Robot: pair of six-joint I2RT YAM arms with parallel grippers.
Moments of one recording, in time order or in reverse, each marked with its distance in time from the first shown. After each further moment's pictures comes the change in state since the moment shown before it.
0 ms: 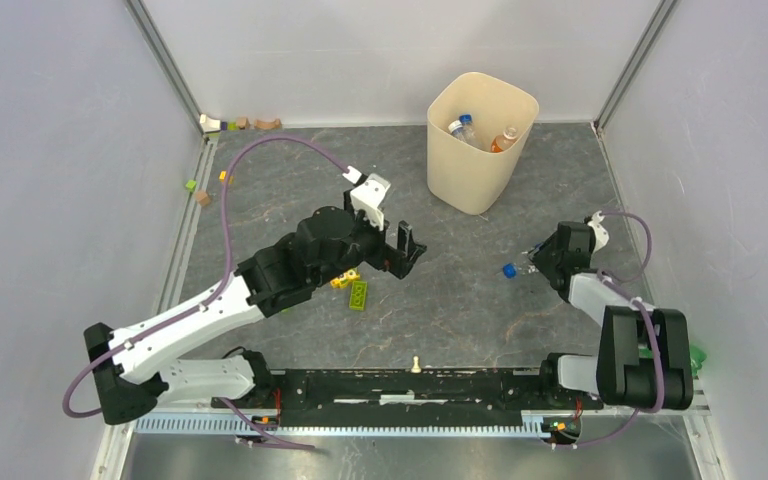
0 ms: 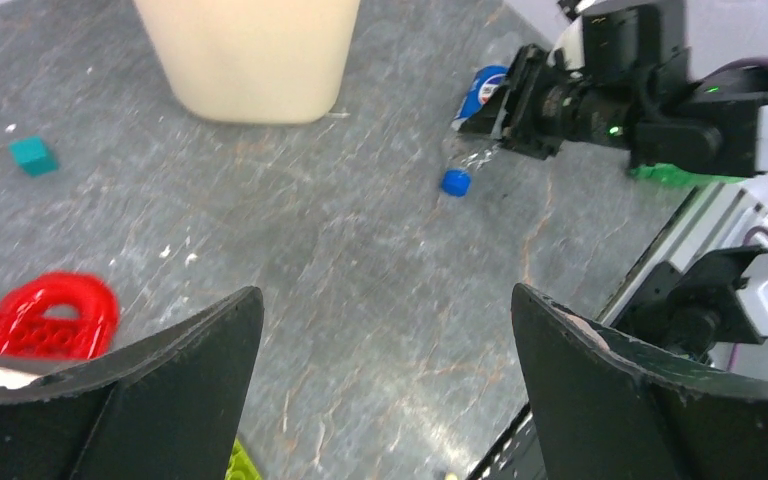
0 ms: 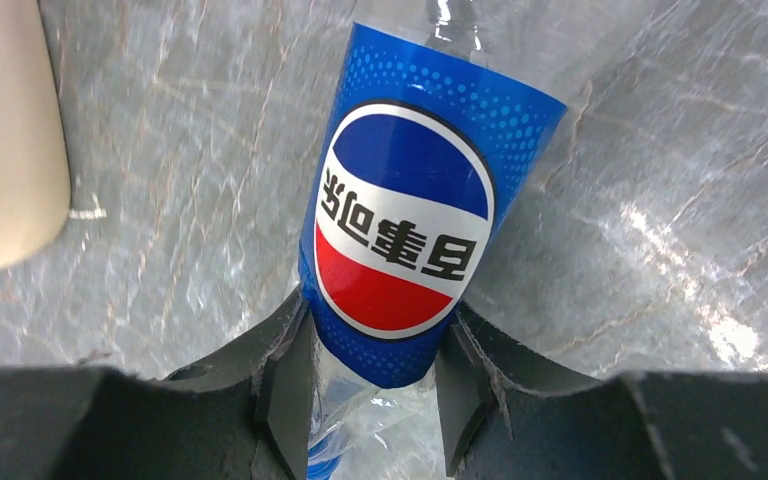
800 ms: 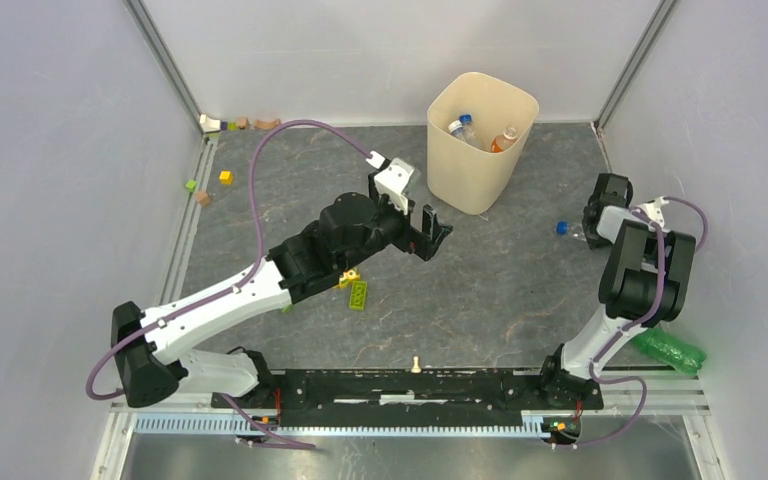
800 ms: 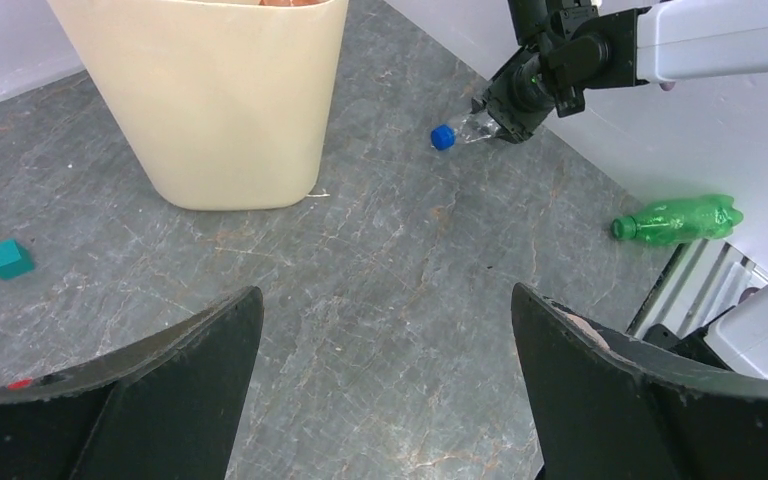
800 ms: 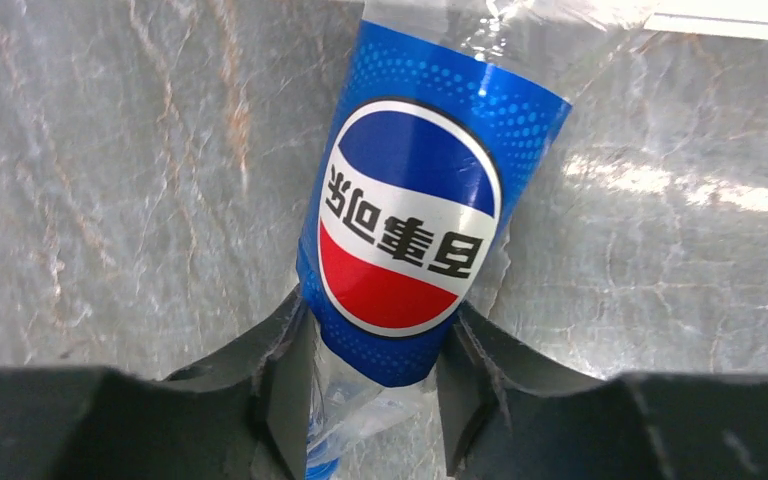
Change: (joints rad) left arm 0.009 0.148 0.064 0.182 0.016 0.048; right arm -0.248 0.473 0.559 -0.313 0.304 0.305
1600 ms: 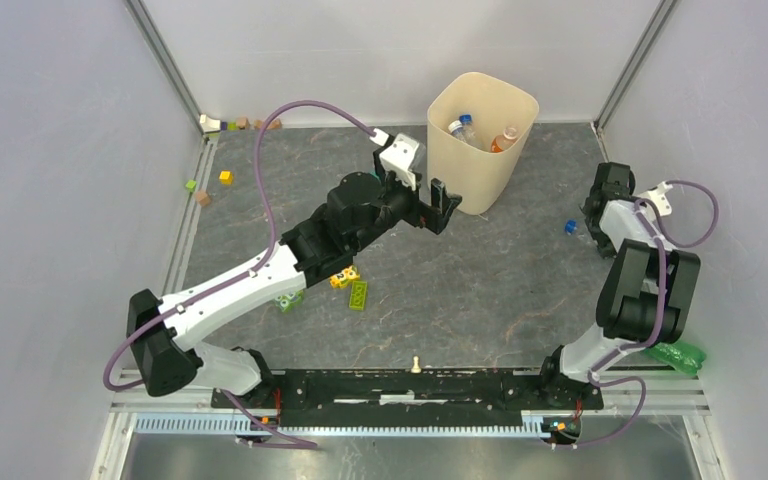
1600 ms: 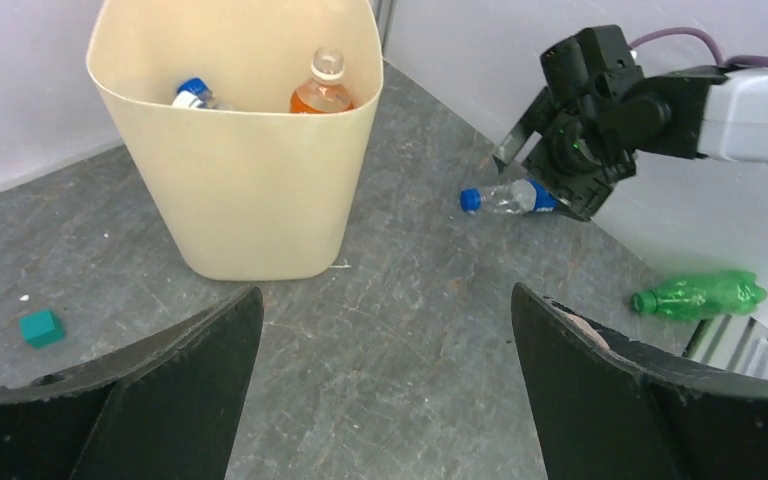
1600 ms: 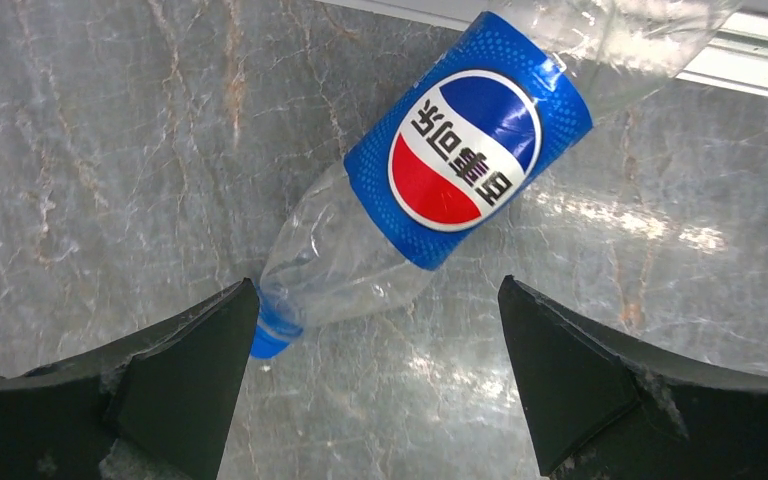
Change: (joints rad) left arm 0.048 0.103 0.103 0.107 -0.017 0.038; right arm 0.039 -0.173 0.049 -0.239 0.064 -0.093
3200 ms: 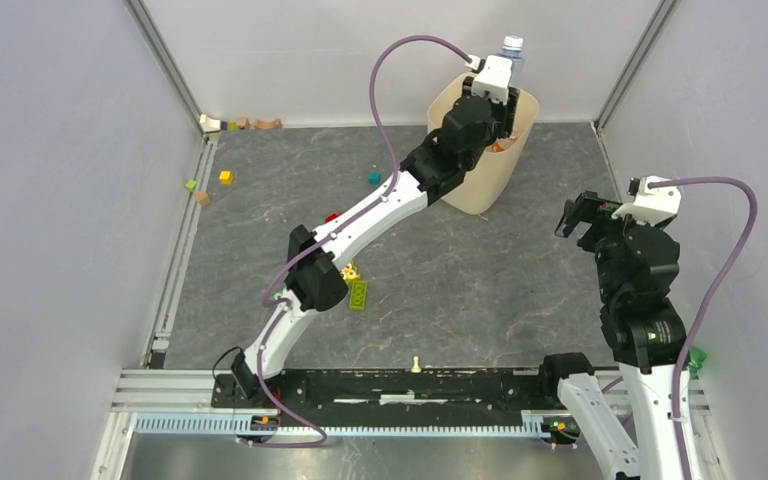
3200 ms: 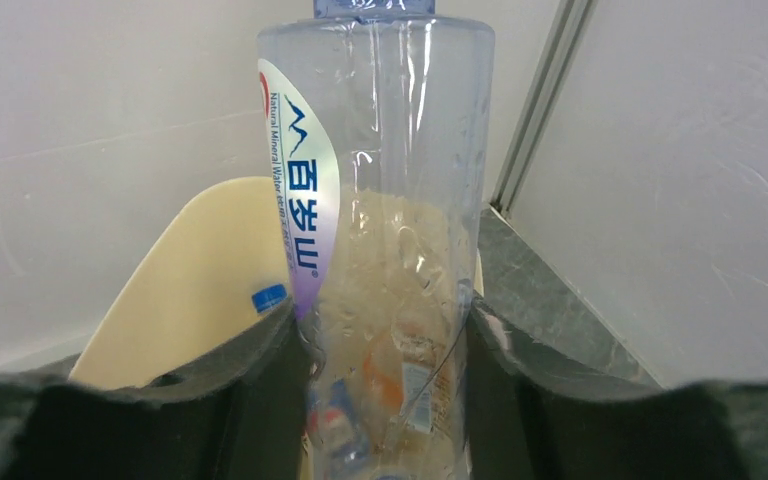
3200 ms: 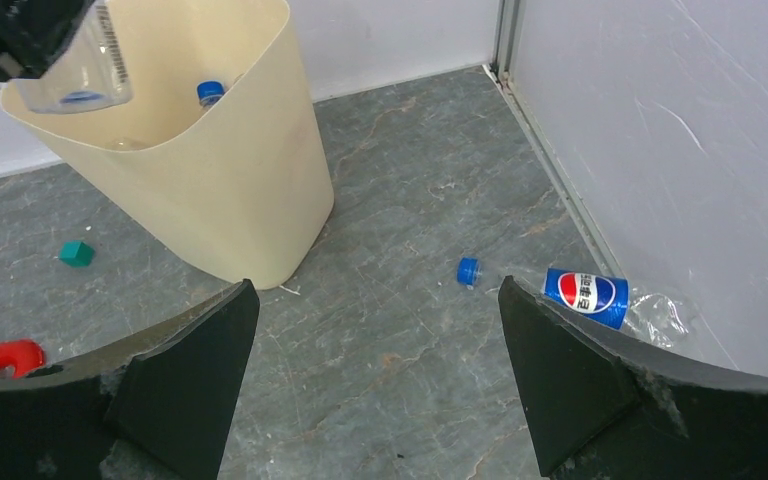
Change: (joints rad) left arm 0.047 0.952 1.212 -0.143 -0.247 0.125; right arm 0.383 -1.029 -0.091 -0.039 -0.247 -0.792
